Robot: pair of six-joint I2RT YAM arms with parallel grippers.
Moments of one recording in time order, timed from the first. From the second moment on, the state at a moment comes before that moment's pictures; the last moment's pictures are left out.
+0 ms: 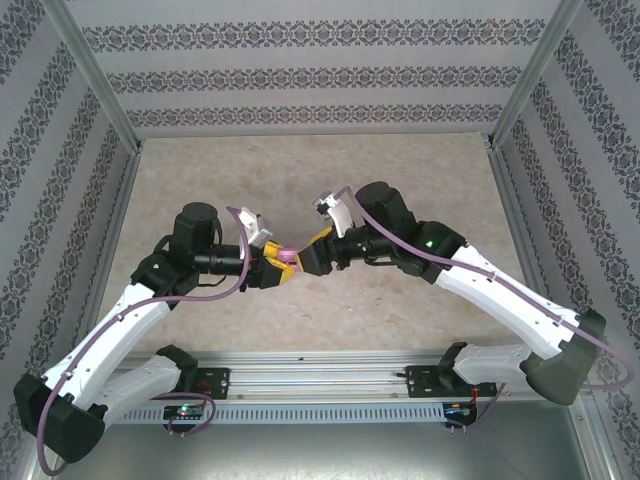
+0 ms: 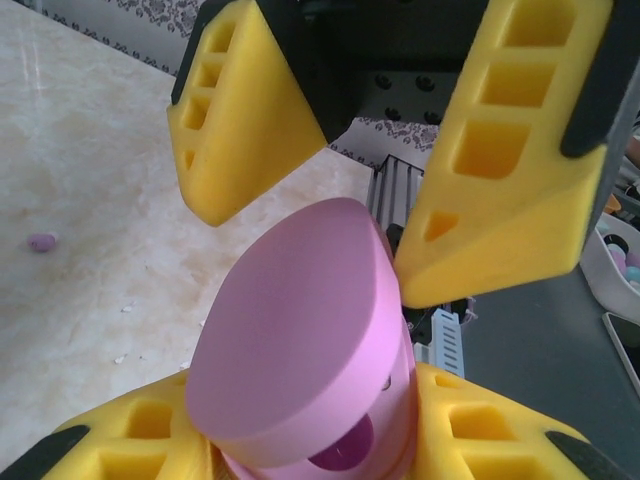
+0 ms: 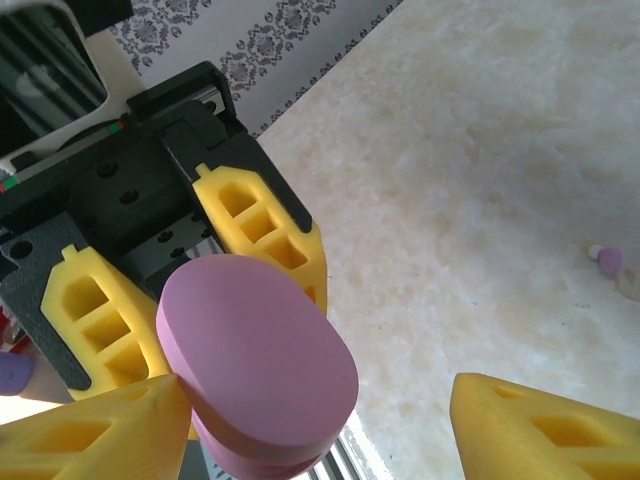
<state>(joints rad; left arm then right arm) -0.45 0.94 0.86 -0.42 0.92 0.05 0.81 1.24 1.24 -0.58 -0.46 0.34</state>
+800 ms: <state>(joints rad) -0.45 0.95 0.82 -0.35 0.95 0.04 0.74 1.25 1.21 -0.53 -0.48 0.45</state>
